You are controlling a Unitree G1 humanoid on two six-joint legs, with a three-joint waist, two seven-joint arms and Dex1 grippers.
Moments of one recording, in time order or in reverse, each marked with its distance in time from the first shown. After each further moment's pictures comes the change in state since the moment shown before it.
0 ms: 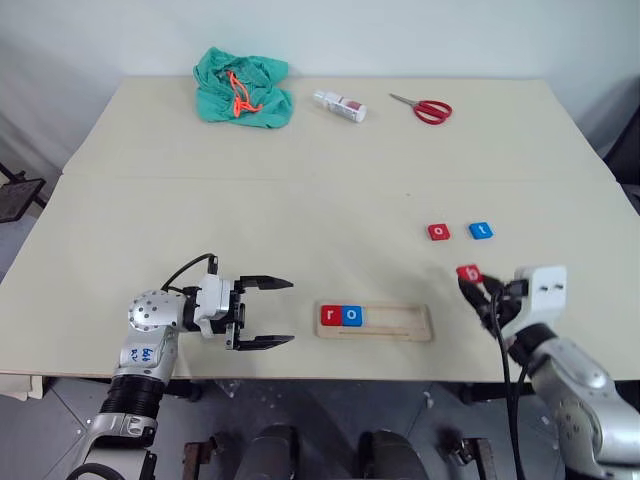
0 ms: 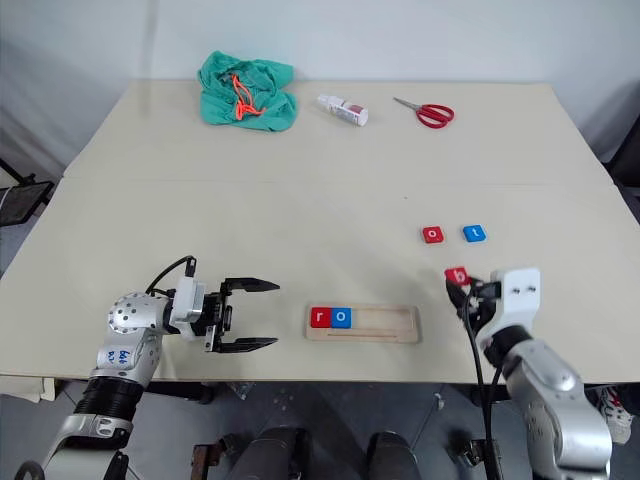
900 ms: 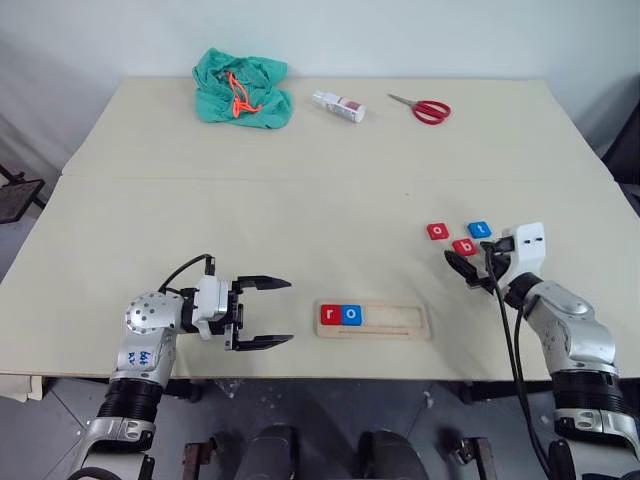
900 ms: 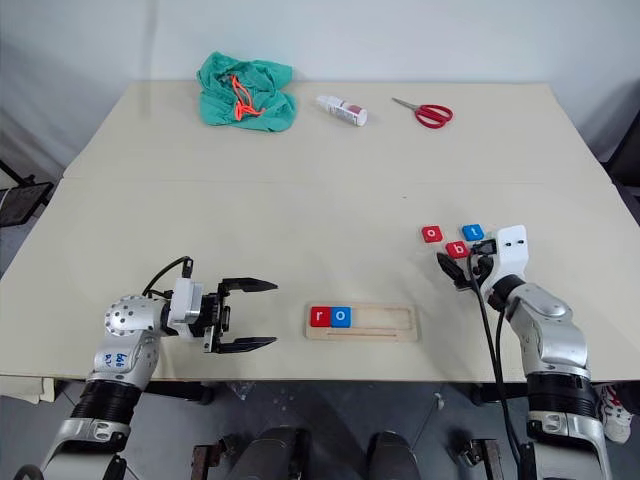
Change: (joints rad) left arm 0.025 0.007 0.012 -0.048 0.003 0.001 0.048; right arm -0.564 -0.197 0.094 0.861 -0.141 -0.296 0.288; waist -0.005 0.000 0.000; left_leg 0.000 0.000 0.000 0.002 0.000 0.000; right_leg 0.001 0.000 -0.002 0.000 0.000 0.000
